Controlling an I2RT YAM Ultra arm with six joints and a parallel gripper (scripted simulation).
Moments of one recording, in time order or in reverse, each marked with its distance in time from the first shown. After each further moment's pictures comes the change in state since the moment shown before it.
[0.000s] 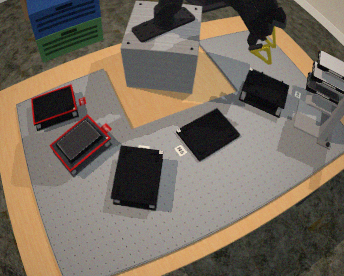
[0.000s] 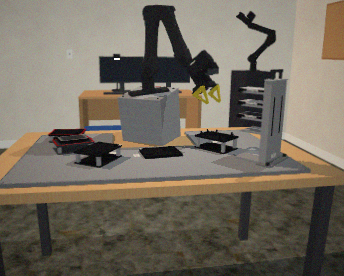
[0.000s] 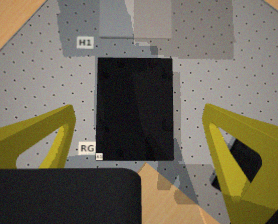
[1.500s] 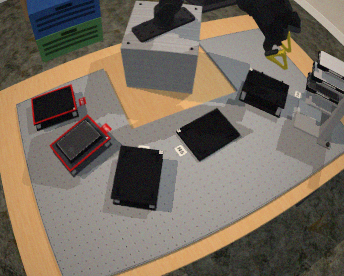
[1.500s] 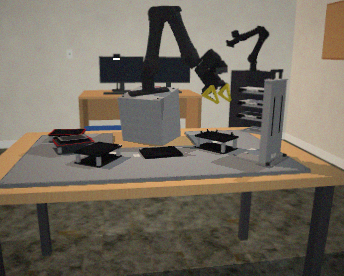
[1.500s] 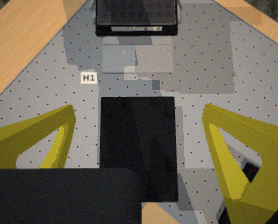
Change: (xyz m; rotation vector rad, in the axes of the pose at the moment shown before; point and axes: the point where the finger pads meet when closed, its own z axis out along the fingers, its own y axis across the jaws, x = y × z) arm -0.045 0.001 0.029 -0.007 -0.052 0.022
